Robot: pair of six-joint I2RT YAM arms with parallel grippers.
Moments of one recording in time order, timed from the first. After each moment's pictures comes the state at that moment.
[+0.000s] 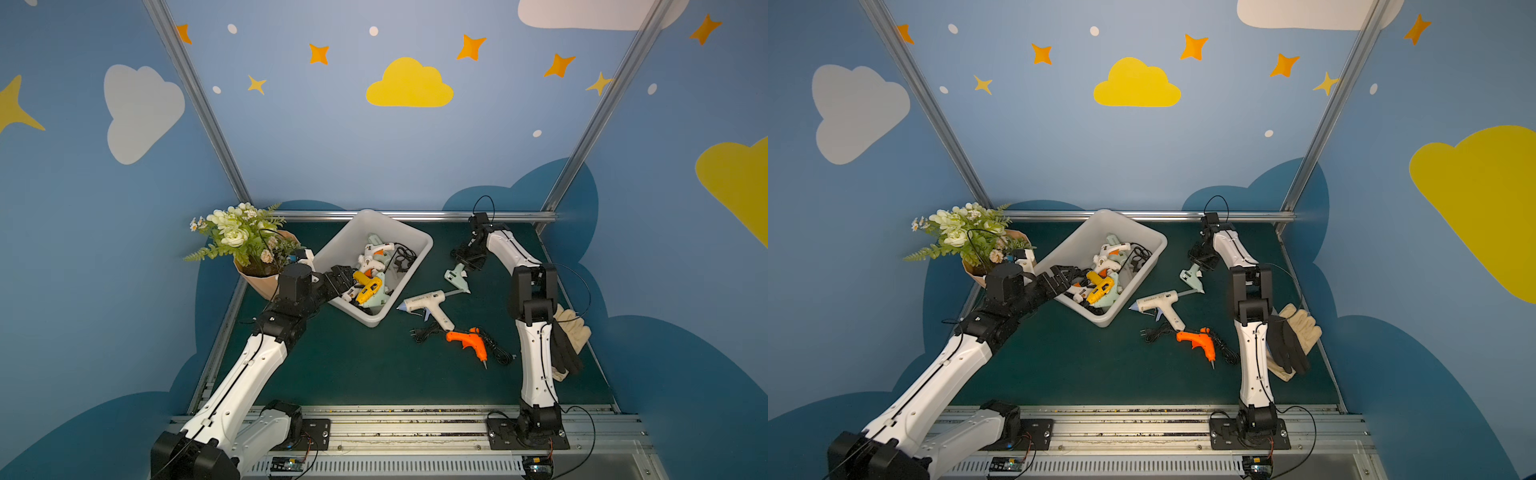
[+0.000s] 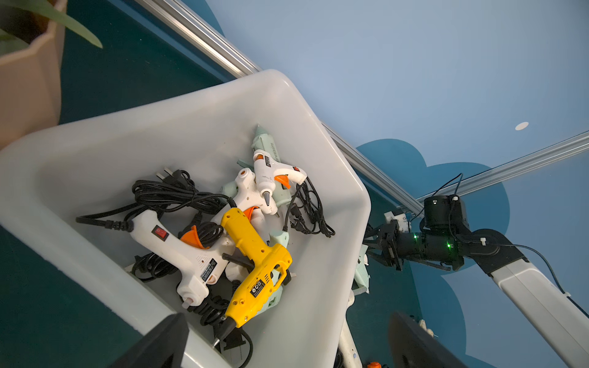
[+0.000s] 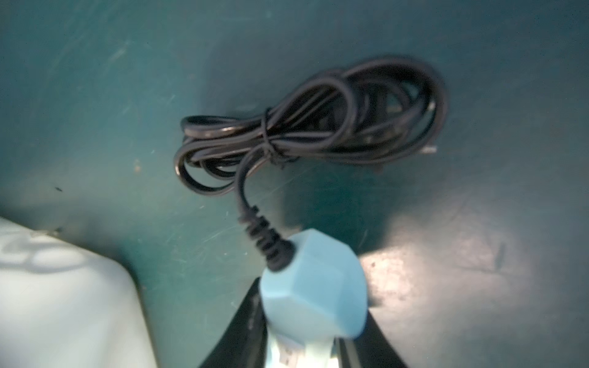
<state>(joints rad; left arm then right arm) -0.24 1.02 0.81 -0.23 0.13 -0.72 0.18 2.44 2.15 -0.97 -0.19 0.66</state>
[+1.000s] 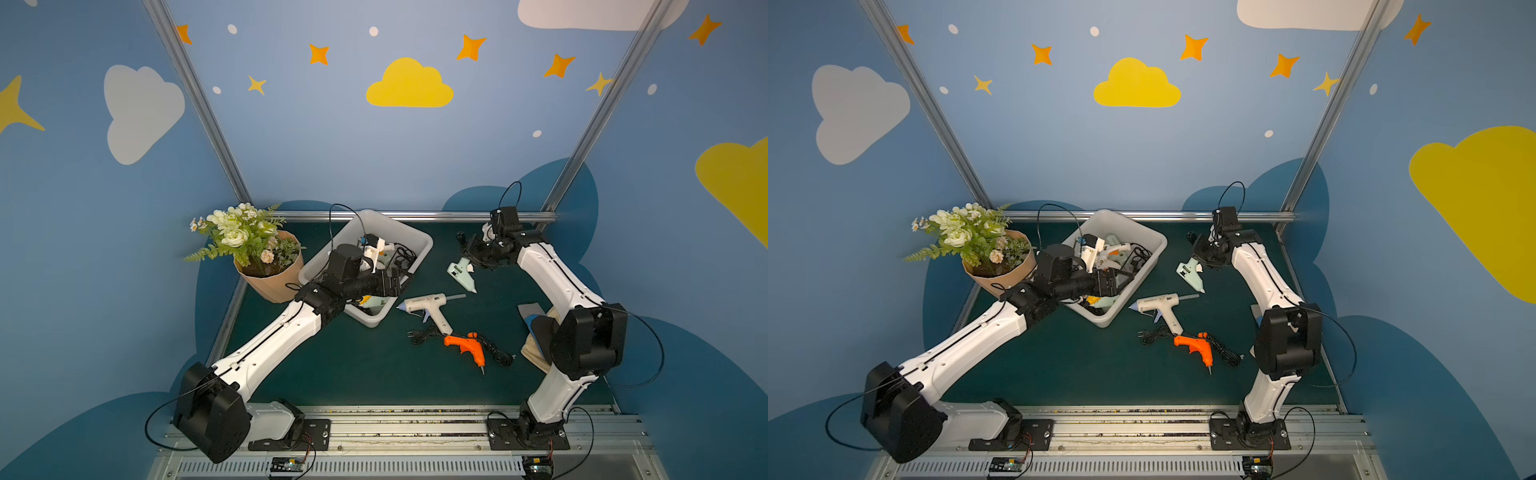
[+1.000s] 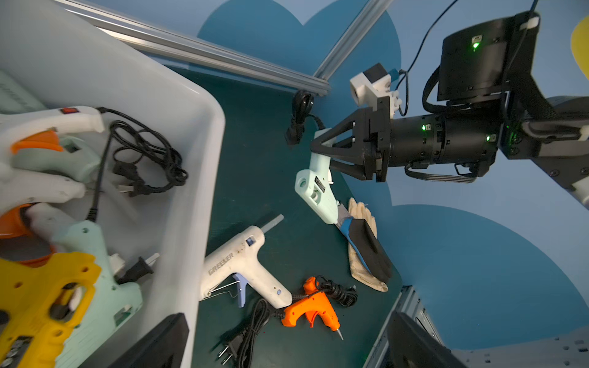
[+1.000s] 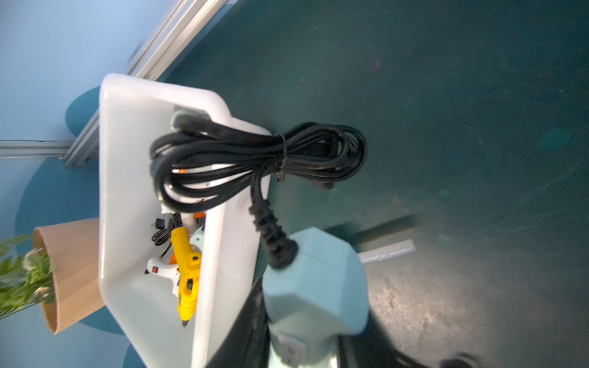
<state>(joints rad) -0.56 1.35 1.10 -0.20 0.40 -0.53 0.23 1.73 1.56 -0.76 -0.30 0.68</state>
